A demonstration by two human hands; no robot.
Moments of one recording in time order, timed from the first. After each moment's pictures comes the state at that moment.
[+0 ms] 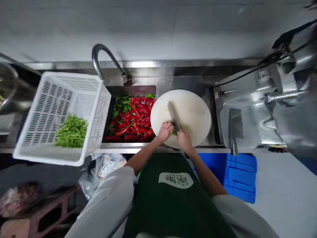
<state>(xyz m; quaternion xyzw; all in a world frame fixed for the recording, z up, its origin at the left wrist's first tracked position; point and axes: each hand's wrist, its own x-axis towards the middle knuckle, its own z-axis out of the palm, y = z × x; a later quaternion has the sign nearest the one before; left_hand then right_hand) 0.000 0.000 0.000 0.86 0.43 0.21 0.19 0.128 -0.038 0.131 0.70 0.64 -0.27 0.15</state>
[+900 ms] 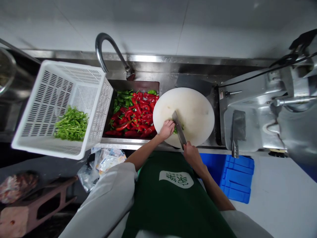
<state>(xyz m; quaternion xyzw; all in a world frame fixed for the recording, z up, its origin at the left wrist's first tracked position) 0.001 0.002 -0.001 0.84 0.44 0.23 0.21 0.139 -0.092 0.148 0.71 0.60 -0.31 0.19</state>
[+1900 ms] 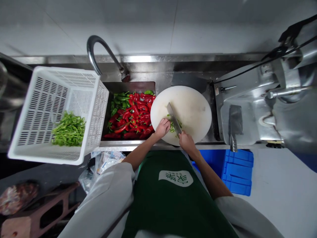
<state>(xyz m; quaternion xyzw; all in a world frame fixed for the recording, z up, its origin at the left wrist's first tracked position) -0.017 0.008 0.003 0.84 0.41 0.27 0.24 0.134 -0.059 0.133 0.72 0.61 -0.30 0.17</state>
